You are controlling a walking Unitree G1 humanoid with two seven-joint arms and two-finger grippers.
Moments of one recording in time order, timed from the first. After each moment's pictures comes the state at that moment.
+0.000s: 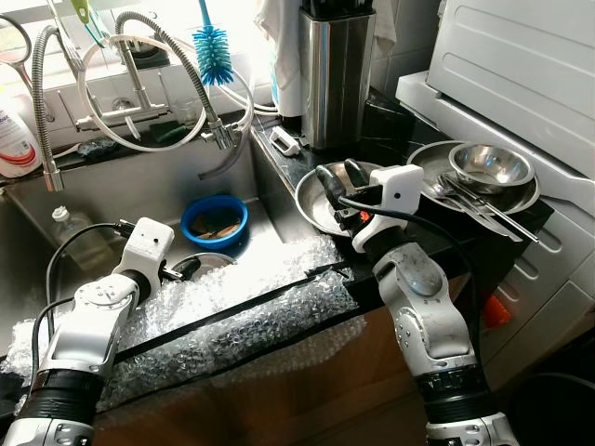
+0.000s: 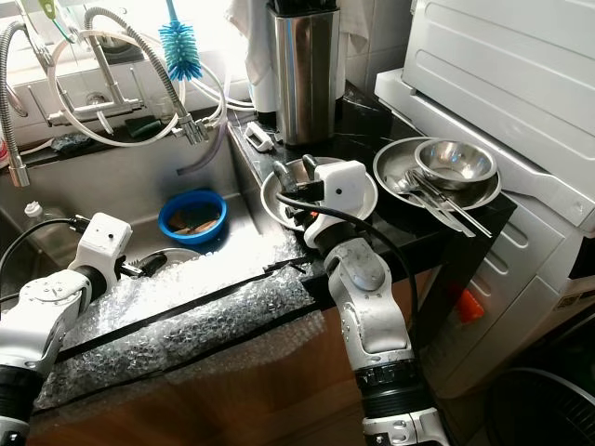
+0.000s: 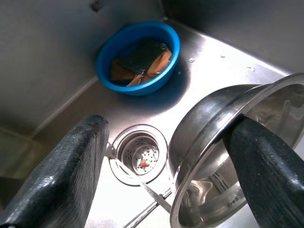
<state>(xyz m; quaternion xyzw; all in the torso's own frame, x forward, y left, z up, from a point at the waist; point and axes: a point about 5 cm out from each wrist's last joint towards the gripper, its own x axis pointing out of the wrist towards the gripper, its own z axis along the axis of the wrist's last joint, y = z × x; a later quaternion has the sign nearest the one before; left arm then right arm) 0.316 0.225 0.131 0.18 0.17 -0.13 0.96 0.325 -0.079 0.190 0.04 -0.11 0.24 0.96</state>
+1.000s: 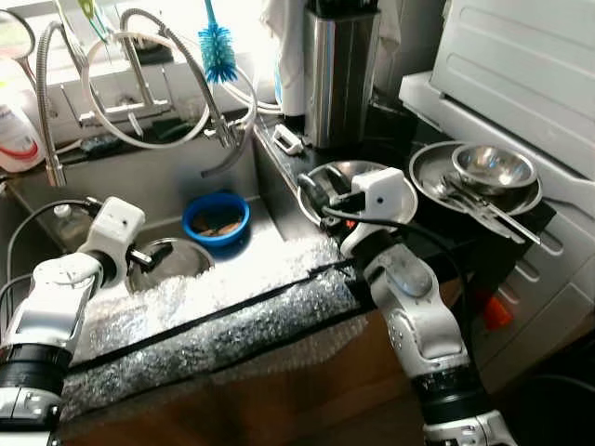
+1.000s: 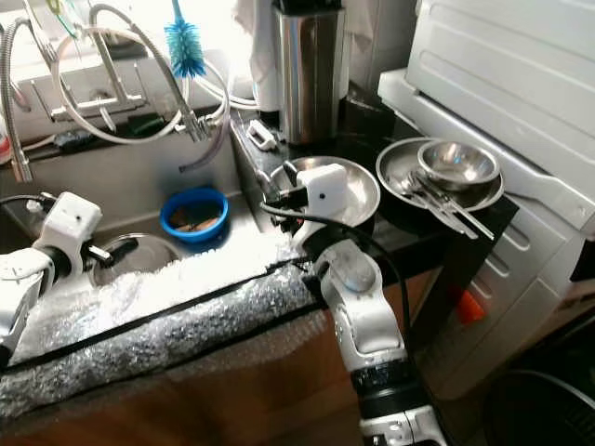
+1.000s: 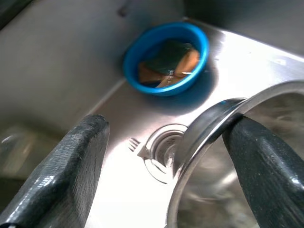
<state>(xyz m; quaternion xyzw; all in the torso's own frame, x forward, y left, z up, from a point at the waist) 0.339 0.263 0.157 0.23 0.17 -0.15 0.95 0.326 -0.071 0.188 0.03 -0.11 0.27 0.96</state>
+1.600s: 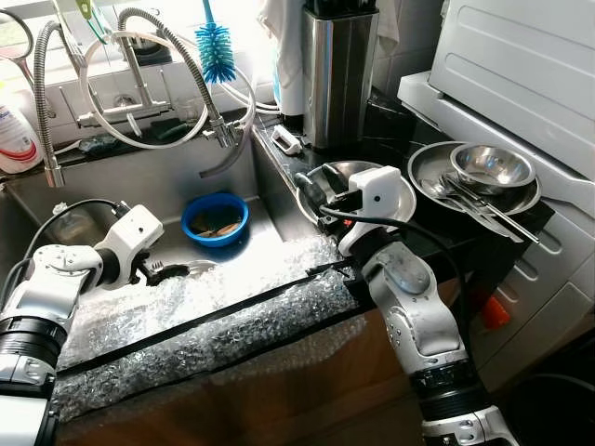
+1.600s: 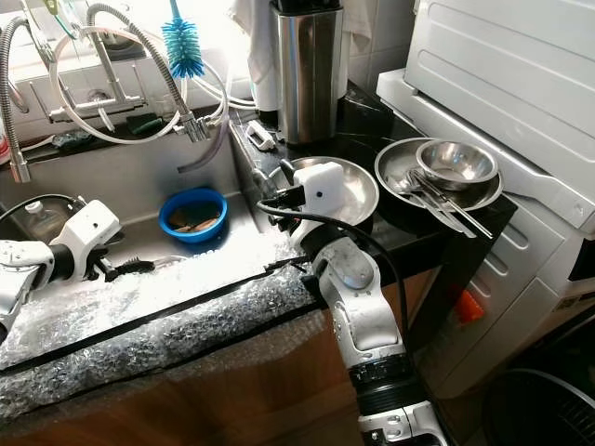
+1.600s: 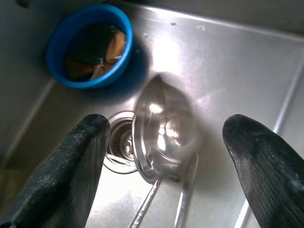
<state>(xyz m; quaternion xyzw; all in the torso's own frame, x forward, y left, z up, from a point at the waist) 0.339 0.265 0.149 0.25 0.23 -0.31 0.89 0.326 -0.070 0.188 0.03 -0.11 0.28 0.95</state>
